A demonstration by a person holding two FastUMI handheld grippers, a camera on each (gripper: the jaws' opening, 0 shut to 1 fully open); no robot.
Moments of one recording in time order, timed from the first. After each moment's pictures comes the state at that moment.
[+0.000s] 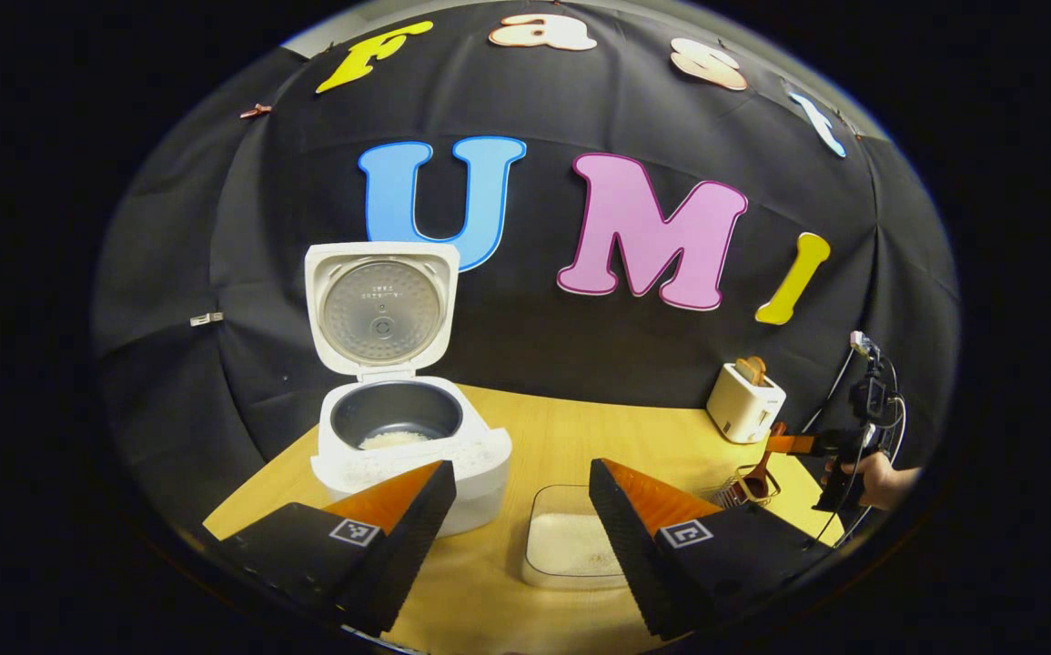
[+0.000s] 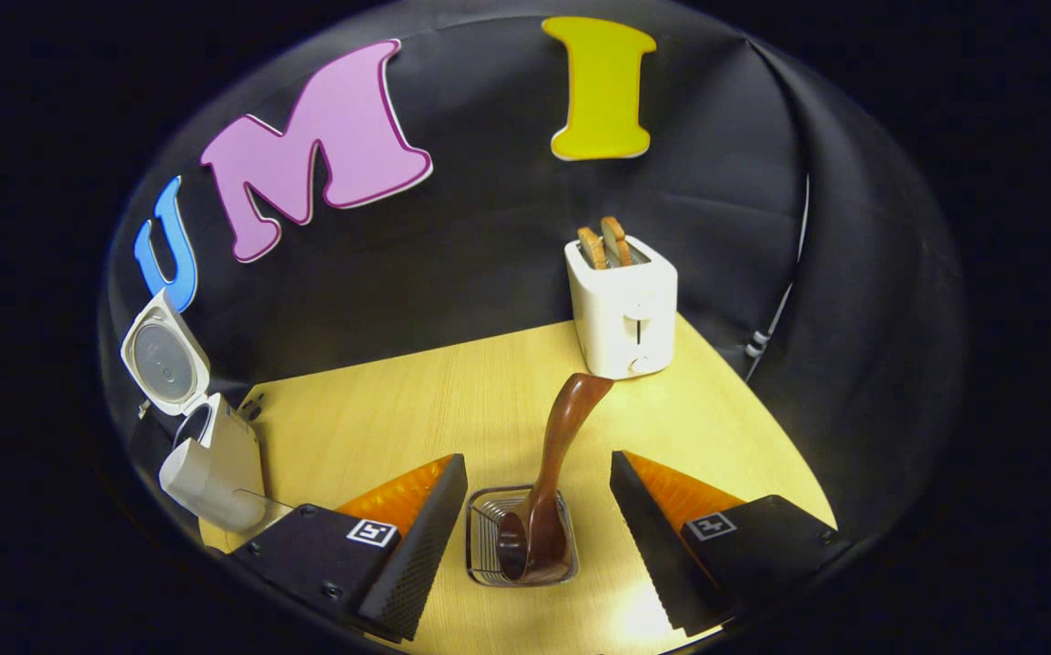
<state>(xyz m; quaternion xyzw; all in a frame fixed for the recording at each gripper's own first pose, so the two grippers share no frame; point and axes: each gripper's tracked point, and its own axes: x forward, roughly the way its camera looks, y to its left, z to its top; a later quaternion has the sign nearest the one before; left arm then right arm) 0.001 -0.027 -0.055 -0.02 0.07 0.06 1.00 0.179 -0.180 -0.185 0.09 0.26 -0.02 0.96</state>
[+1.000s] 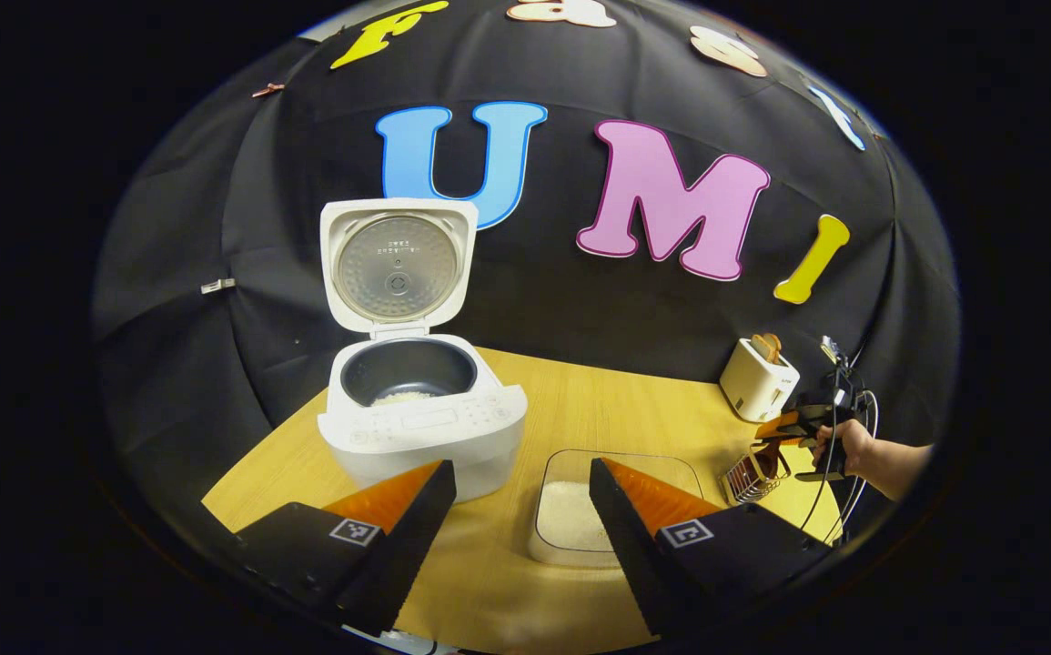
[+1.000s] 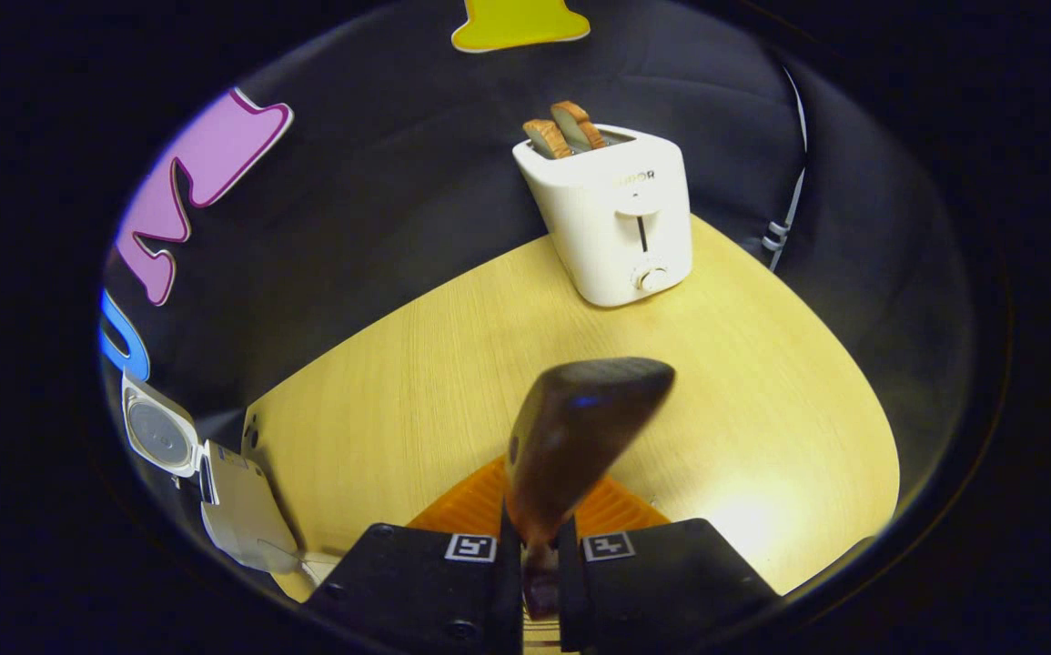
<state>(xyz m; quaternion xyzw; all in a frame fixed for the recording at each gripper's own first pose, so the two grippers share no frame) -0.005 -0.024 -0.087 -0.04 0.12 0.07 0.99 0.226 -0.187 -0.225 0.19 0.35 -0.04 0.91</state>
